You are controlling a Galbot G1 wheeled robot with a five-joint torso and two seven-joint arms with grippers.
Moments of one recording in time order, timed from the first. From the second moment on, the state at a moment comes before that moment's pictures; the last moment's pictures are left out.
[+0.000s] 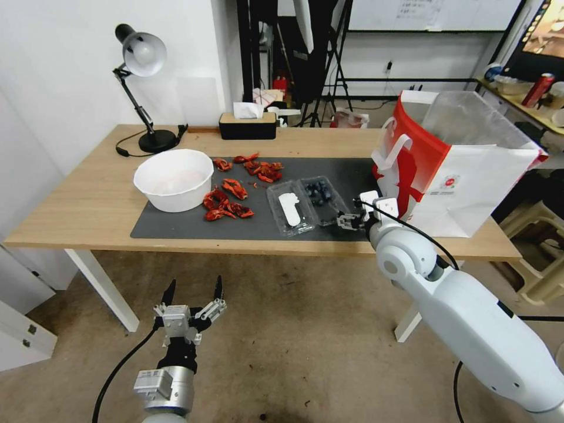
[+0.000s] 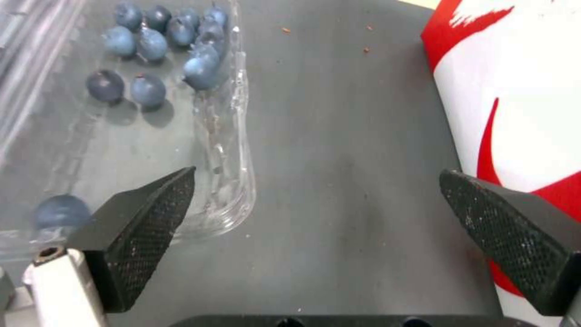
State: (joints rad) left arm 1.79 -1.44 -0.43 -2.12 -0.15 -0.19 -0.15; right arm -0.75 0.93 -0.02 1.90 0.86 -0.74 0.64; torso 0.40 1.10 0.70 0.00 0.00
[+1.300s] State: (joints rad) left arm 1.76 -1.41 -0.35 -2.12 -0.19 -0.17 -0.15; right arm -1.72 1.14 0.62 2.11 0.48 0.26 -0.13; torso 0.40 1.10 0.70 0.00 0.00
